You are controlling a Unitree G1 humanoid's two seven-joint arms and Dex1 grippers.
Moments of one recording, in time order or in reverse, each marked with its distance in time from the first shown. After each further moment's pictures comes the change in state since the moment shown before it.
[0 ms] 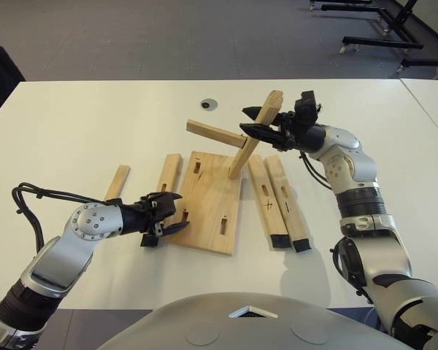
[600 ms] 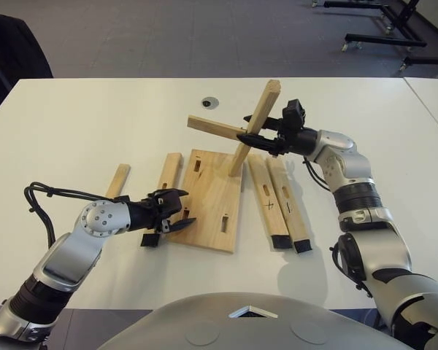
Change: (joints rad) left arm -0.049 -0.054 -0.034 0.039 0.027 -0.021 0.007; right arm -0.047 0.009 0.002 0.154 -0.147 -0.043 -0.076
